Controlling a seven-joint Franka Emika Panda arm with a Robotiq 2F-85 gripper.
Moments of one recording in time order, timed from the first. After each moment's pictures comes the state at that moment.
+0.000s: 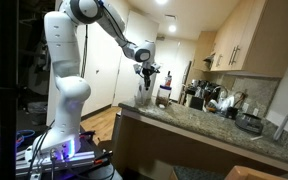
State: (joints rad) arm -0.02 -0.26 0.05 -2.32 0.16 2.39 0.47
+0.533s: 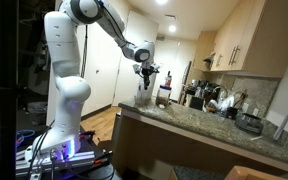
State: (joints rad) arm -0.02 -0.26 0.06 -2.32 0.14 2.39 0.48
